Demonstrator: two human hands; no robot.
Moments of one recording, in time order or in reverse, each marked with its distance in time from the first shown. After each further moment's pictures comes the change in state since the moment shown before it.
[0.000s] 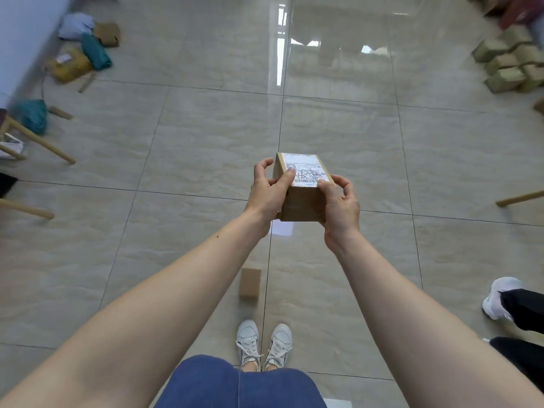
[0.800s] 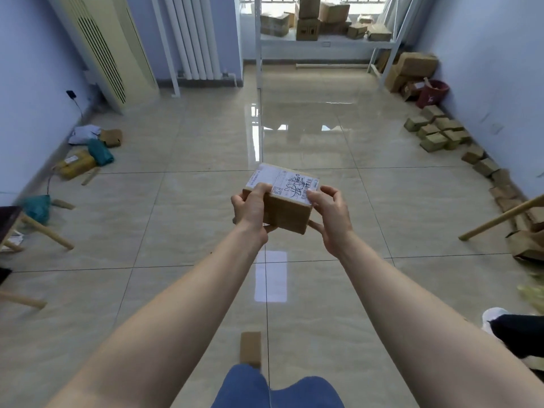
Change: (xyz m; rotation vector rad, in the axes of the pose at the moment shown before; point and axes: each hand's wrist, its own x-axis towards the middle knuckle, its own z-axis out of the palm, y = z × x) left_hand -0.079 0.113 -0.008 -0.398 0.096 -0.051; right_hand -0.066 -0.113 0.001 0.049 -0.155 -0.171
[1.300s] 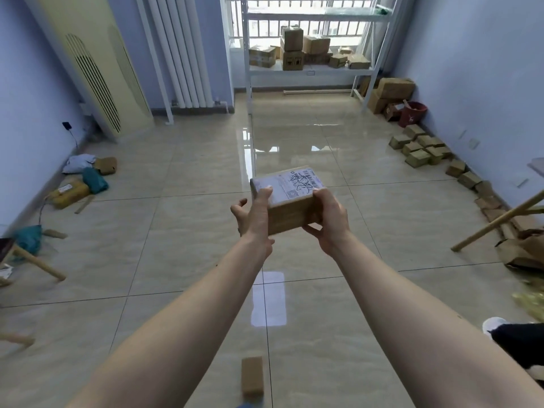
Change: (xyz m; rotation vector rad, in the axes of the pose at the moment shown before) left_hand -0.020 0.018 0.014 0.024 -0.005 0.050; right_hand -0.005 -0.034 0.014 0.094 0.090 0.000
